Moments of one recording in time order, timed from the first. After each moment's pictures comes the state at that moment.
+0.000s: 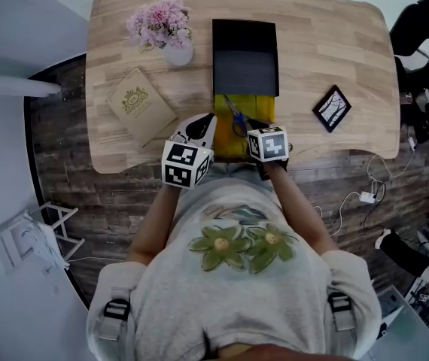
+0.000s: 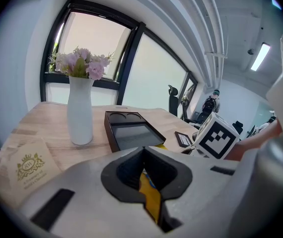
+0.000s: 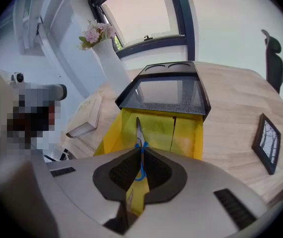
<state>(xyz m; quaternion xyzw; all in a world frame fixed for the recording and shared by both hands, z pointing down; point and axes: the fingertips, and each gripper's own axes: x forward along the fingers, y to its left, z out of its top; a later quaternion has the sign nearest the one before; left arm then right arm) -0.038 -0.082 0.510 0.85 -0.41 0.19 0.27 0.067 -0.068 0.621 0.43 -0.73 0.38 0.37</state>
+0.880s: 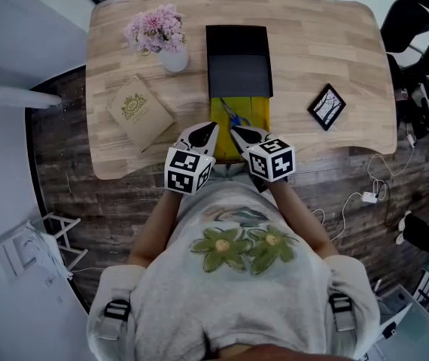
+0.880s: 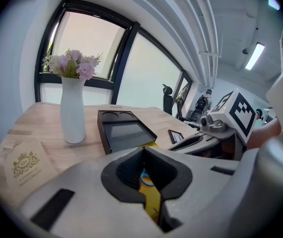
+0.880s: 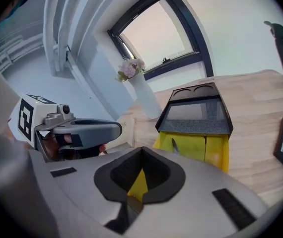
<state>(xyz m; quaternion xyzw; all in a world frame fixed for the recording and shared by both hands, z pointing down) -0.022 -0.058 0.506 0.86 -0.39 0.20 0.26 0.017 -0.047 0.537 0.35 -0.83 0.37 0.22</state>
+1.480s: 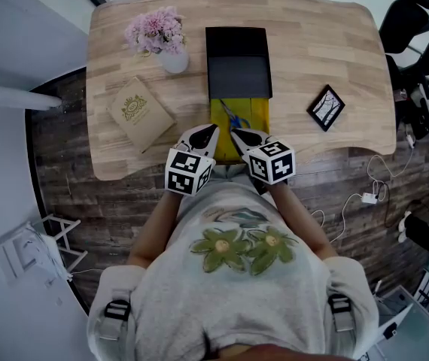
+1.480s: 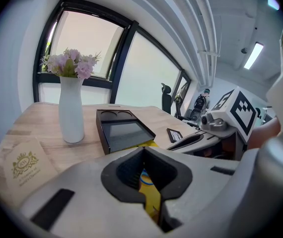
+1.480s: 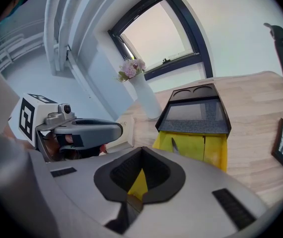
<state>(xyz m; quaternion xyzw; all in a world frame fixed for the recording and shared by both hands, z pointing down) -0.020 -0.055 0.507 0.86 -0.38 0.20 0.26 0.018 -0.043 0.535 0.36 -0.83 0.36 0.23</state>
